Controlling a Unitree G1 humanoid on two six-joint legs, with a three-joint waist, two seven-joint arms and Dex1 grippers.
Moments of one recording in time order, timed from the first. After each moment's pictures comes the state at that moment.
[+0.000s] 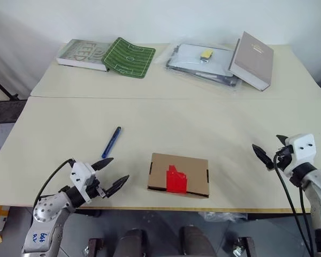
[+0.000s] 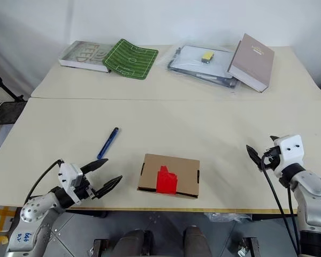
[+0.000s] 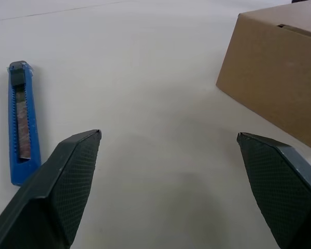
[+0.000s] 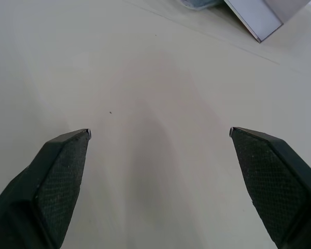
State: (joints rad) left arm 0.15 0.48 0.17 -0.16 -0.38 0.02 -0.77; right arm -0.07 -0.65 -0.37 0.08 0.29 0.14 0.60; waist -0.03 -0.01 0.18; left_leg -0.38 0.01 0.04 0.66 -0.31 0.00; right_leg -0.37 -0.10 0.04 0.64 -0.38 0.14
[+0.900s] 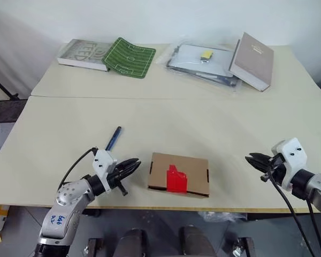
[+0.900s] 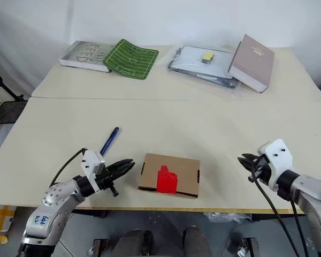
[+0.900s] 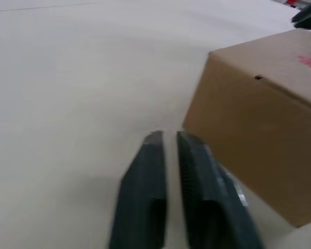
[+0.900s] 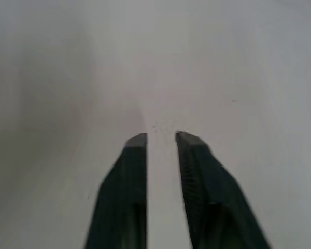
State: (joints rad) left arm 0.03 0.44 0.03 -0.32 -0.39 0.31 -0.68; right arm 0.11 -0.82 -0.37 -0.45 0.46 0.67 0.69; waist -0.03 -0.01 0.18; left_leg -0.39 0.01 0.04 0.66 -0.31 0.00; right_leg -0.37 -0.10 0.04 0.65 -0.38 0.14
